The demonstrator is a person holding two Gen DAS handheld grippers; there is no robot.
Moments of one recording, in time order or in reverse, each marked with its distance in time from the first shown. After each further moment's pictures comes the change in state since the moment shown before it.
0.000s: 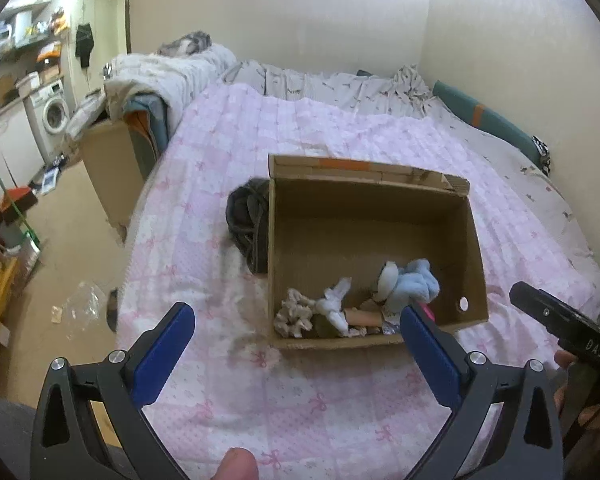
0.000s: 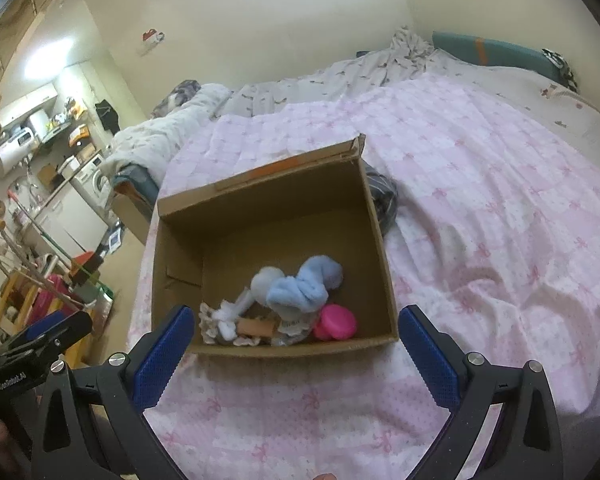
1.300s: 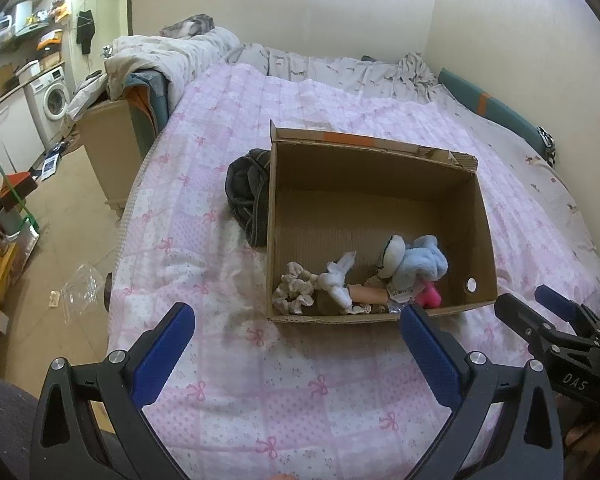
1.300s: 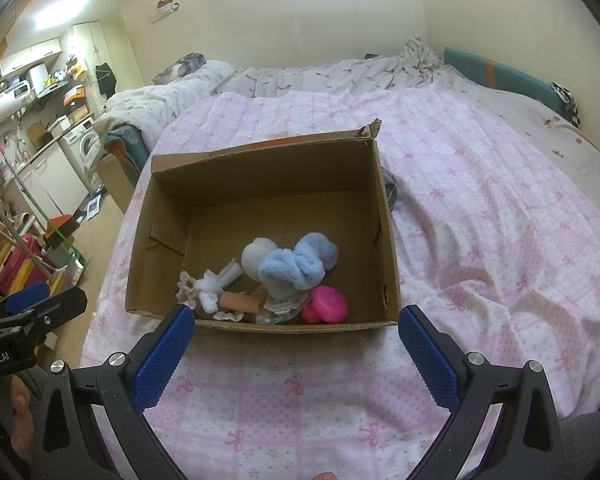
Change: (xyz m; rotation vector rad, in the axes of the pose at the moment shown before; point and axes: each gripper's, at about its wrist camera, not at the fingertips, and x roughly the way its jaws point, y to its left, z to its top) left arm 0.015 0.001 -0.017 -0.004 0.043 0.008; right arm 0.011 0.021 -0.020 -0.119 0.023 -0.087
